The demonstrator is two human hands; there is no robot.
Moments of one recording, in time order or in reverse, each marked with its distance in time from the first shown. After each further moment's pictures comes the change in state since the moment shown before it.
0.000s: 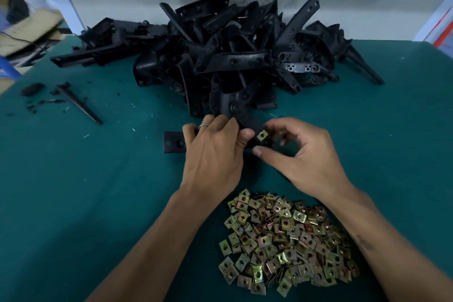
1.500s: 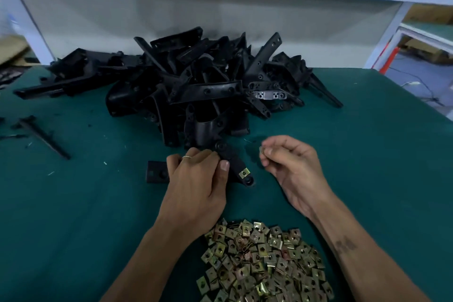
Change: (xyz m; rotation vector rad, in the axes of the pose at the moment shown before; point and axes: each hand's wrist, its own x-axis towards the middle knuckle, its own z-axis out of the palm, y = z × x) left_hand -0.003 0.001 0.003 -0.169 -0.052 0.056; right_hand 0.010 0.003 -0.021 0.833 0.118 0.411
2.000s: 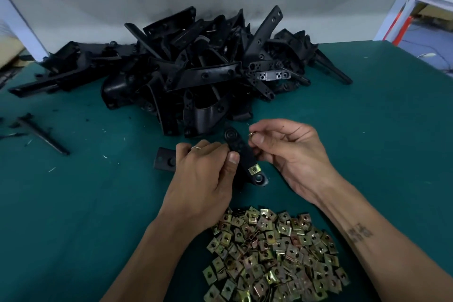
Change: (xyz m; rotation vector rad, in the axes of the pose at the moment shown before) left_hand -0.002 -0.001 0.002 0.005 -0.065 0.122; right_hand -0.001 0.004 0.011 0.025 -0.118 -0.026
